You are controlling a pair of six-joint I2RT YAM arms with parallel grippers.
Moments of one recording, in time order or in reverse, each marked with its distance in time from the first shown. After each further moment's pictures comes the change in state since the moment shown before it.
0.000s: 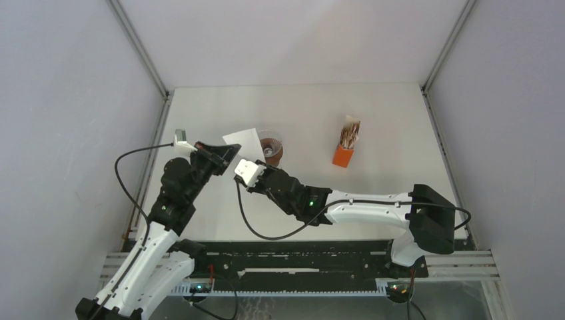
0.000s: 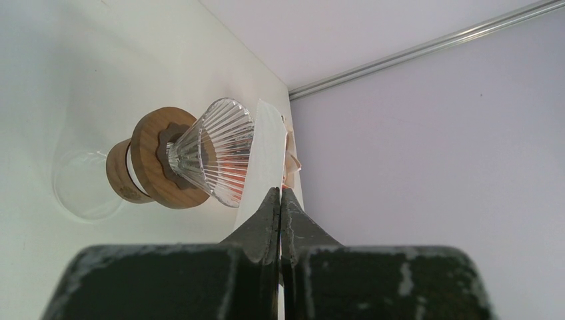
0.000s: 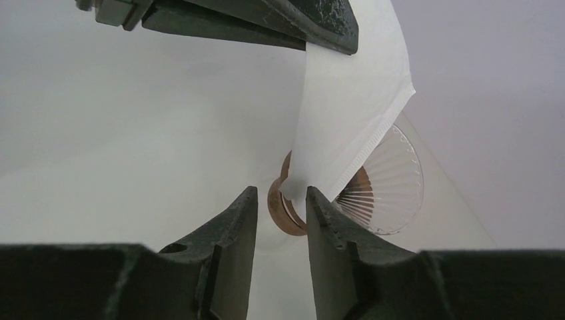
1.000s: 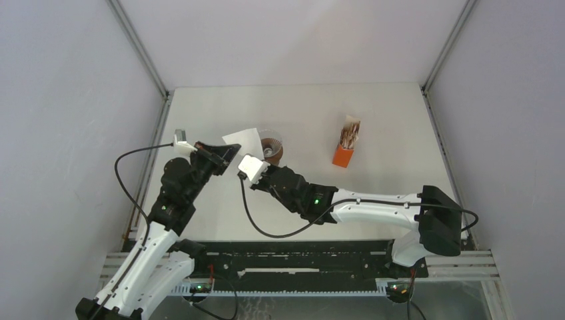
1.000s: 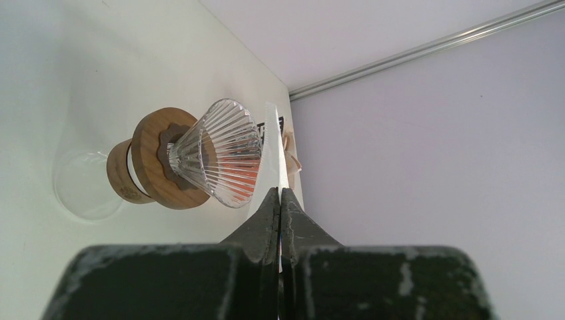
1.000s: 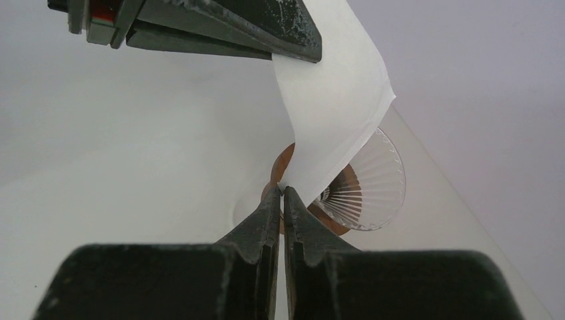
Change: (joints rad) left arm 0.000 0.000 0.000 0.000 0.000 0.001; right arm -0.016 -0.042 0.000 -0.025 -0.007 0.012
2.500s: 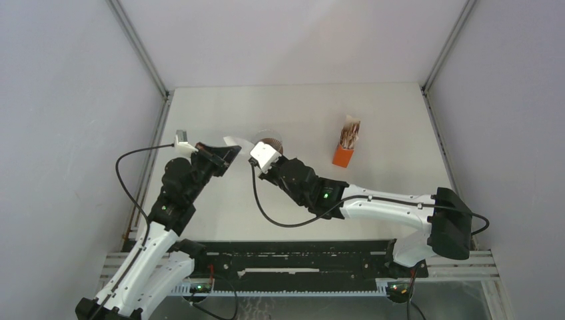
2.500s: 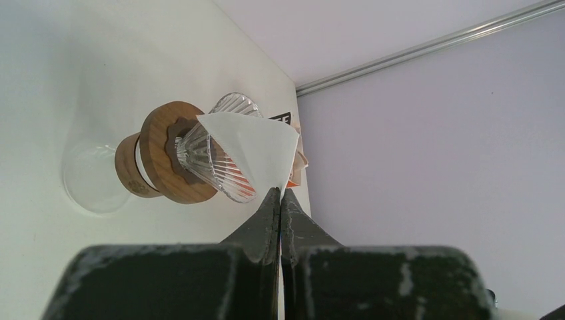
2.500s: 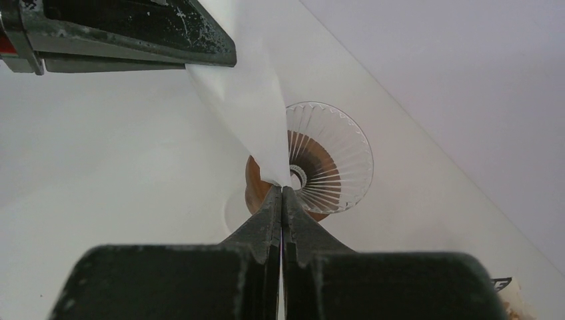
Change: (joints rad) left arm -0.003 0.000 0.000 -0.024 0.000 0.009; right arm -0.057 -0.072 0.000 -0.062 0.005 0.097
